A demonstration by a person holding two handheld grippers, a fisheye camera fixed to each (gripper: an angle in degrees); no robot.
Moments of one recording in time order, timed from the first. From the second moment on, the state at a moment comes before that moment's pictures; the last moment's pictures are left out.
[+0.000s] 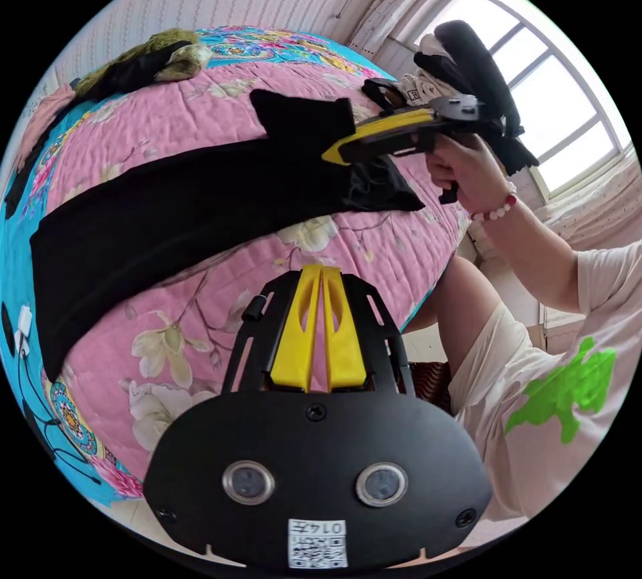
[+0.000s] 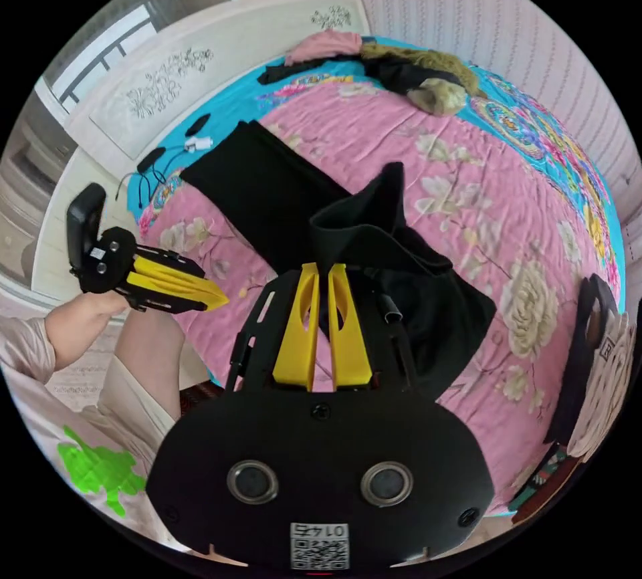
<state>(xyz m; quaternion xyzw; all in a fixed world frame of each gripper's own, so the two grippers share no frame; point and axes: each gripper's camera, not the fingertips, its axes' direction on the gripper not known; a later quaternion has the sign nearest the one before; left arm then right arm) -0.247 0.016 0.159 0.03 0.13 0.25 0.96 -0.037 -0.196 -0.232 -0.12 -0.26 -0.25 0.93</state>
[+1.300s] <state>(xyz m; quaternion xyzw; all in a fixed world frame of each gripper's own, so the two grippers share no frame) -0.216 -0.062 0.015 0.03 0.01 0.22 0.98 0.131 -0.203 -0.051 -0.18 -0.22 0.02 0.96</state>
